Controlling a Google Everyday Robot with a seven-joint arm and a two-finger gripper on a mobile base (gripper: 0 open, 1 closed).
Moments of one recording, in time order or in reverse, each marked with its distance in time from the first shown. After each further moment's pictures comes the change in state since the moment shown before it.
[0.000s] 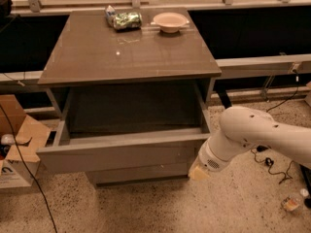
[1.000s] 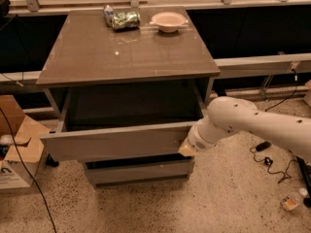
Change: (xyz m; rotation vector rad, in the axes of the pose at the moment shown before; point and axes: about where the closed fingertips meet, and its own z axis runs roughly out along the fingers) arm -0.058 -0.074 0.018 0.132 -0.099 -0.069
